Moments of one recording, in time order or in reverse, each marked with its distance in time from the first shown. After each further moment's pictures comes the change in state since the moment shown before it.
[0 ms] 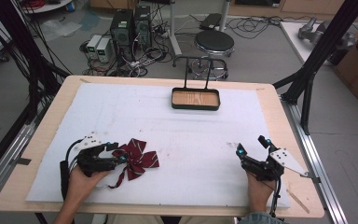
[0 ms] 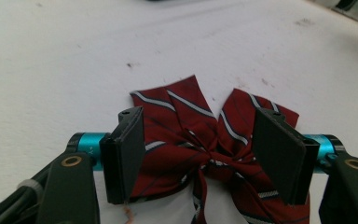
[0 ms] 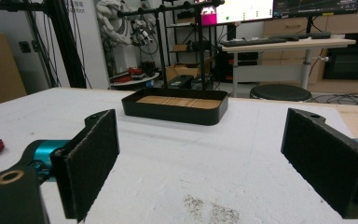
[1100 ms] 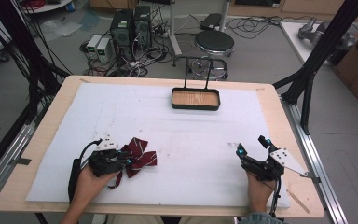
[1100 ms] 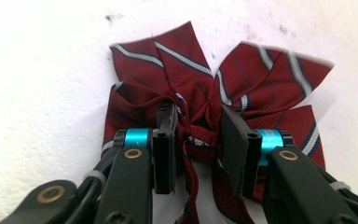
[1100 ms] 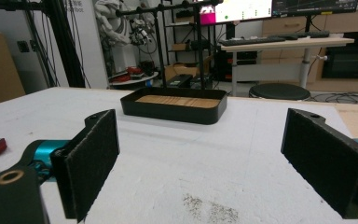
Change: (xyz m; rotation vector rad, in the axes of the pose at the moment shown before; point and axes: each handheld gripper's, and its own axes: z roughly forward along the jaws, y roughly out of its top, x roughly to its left) left arm -0.018 0.006 0.019 0.171 0.059 0.044; right arm 0.000 0.000 0.000 0.004 -0.003 0.001
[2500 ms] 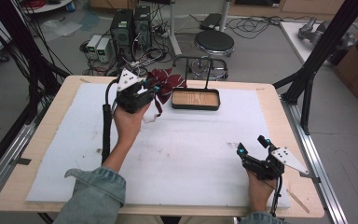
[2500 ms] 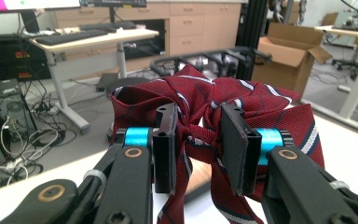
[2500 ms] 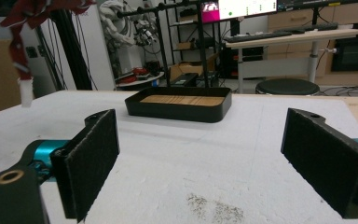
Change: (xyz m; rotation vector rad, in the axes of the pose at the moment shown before) left arm 0.002 0.192 0.033 -0.530 0.167 0.014; right arm -0.005 -0.001 0.002 0.007 0.023 0.041
